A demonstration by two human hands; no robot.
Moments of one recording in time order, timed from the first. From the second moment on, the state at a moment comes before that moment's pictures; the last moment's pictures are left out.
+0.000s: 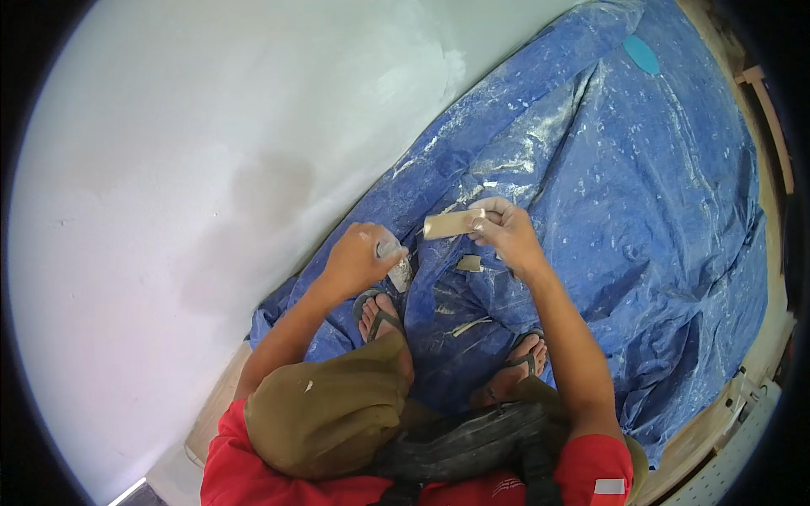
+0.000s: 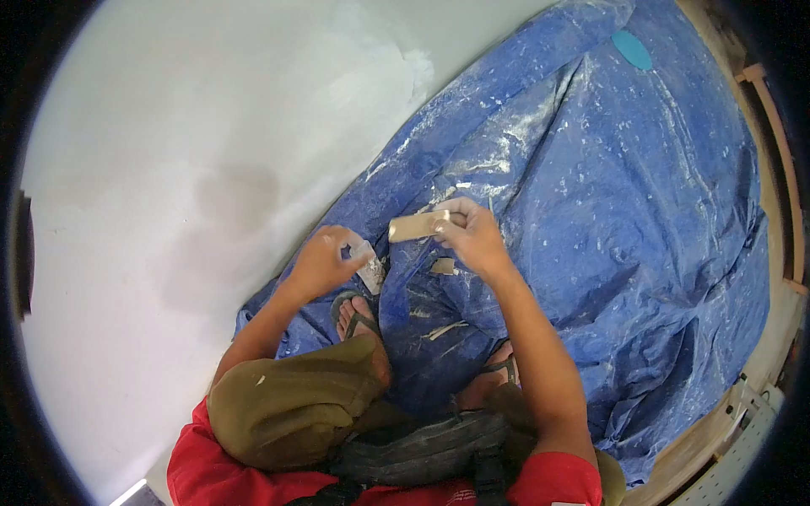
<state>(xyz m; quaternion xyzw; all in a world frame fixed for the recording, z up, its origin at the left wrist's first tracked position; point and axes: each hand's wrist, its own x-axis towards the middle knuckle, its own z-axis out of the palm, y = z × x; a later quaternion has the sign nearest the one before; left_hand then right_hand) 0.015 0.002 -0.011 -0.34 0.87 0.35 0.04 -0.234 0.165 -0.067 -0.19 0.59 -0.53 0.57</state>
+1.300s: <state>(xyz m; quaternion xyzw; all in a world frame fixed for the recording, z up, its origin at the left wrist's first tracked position) 0.008 0.008 0.013 -0.24 0.81 0.53 -0.06 -0.252 0.172 -0.031 -0.27 0.47 -0.49 0.68</state>
